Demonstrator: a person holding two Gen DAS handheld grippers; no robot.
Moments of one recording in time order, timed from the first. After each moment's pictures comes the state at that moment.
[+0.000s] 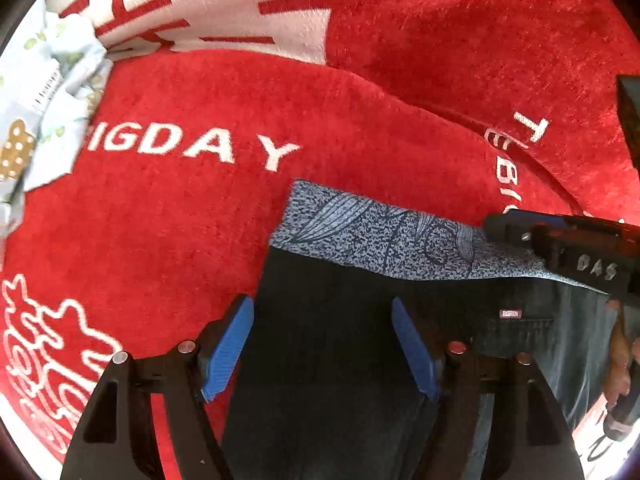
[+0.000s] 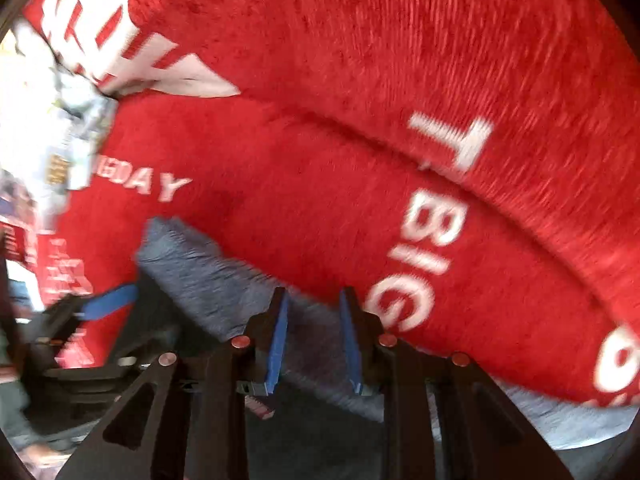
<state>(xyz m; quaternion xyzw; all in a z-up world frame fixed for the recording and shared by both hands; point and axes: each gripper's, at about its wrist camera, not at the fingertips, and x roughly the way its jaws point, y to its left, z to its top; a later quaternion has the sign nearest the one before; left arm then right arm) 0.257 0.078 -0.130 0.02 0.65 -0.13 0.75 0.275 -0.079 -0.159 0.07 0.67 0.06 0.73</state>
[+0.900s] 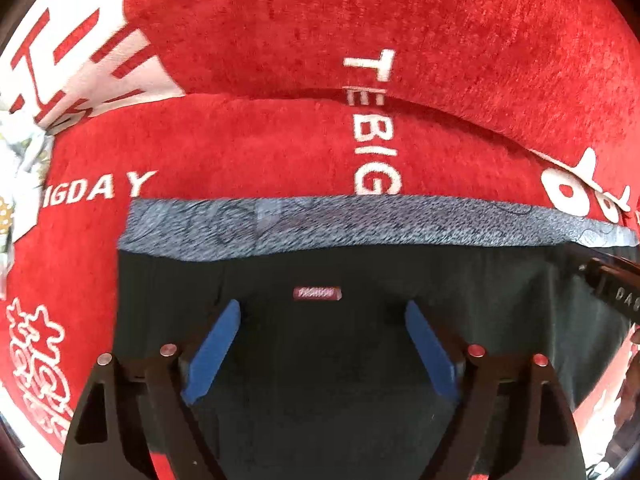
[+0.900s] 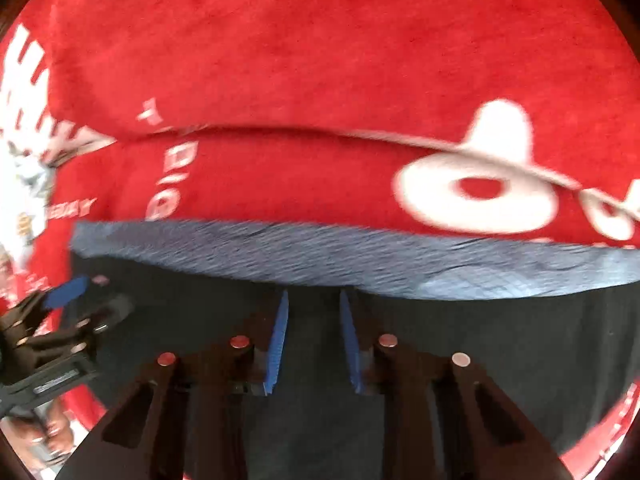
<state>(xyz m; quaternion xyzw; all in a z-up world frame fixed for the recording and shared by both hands) 0.209 -0.035 -0.108 0.10 0.63 -0.17 0.75 0.141 -0.237 -0.130 0.14 0.63 -0.12 0.75</state>
